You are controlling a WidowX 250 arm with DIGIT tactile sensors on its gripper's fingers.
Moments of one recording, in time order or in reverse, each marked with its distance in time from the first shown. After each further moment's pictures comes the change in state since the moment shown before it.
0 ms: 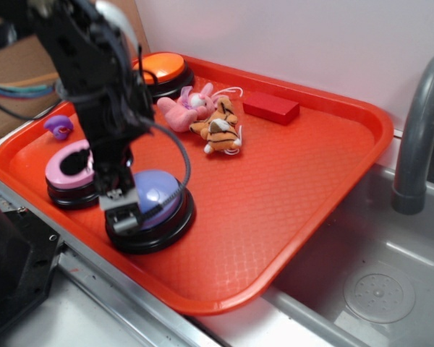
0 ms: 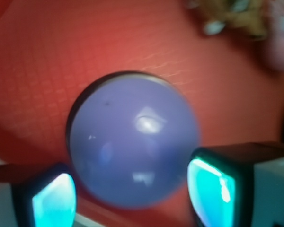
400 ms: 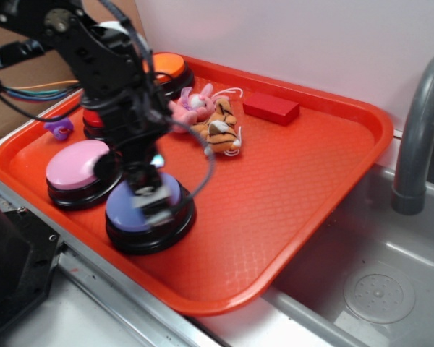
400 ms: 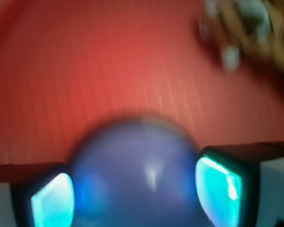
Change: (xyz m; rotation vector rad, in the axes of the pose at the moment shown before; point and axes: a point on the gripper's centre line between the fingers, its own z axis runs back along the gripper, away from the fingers) arm 0.028 -0.002 -0.015 -0.047 -0.082 -0.001
